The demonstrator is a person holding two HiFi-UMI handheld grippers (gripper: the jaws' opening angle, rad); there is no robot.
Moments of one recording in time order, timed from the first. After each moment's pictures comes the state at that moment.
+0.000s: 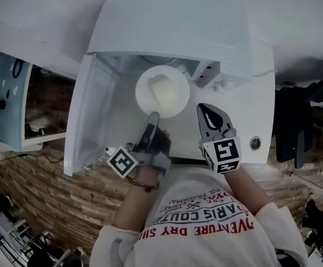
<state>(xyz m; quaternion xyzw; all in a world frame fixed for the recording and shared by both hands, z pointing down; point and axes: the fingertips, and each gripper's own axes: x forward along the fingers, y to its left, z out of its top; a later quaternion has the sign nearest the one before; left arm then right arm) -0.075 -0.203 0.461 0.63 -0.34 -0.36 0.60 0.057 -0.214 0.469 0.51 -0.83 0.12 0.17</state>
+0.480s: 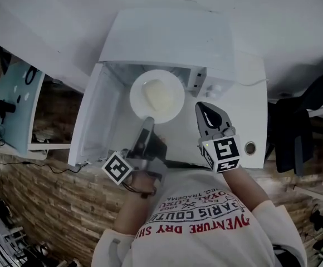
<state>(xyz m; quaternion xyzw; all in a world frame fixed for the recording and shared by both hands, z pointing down) -0.076 -0.176 0.388 0.67 -0.33 -0.38 0.55 0.067 -0.207 0.396 0.52 -0.85 0.06 0.10</state>
